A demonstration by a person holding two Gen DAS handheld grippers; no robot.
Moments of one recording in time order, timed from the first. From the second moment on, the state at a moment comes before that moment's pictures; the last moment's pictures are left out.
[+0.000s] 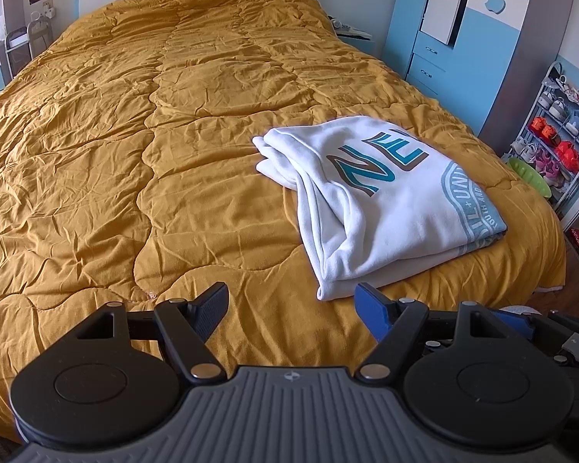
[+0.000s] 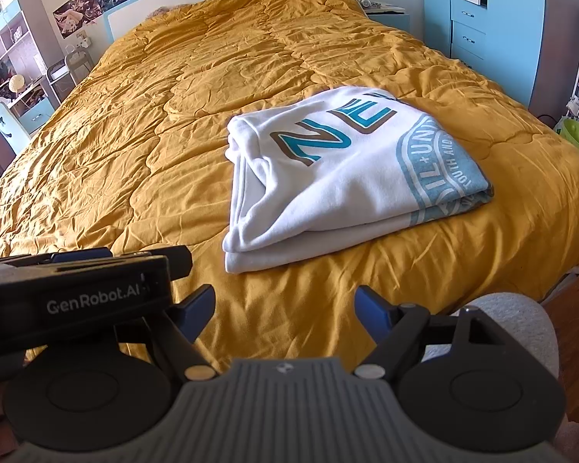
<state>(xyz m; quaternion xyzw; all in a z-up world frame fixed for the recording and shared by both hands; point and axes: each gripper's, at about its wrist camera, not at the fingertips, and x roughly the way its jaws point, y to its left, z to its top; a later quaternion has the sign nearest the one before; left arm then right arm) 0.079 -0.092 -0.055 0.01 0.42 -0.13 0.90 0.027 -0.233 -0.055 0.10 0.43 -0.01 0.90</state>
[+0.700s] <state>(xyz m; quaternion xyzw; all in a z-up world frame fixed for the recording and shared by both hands) 0.079 -0.091 -0.055 0.01 0.42 -0.13 0.90 0.026 -0.230 -0.055 0.10 0.43 -0.01 0.90</state>
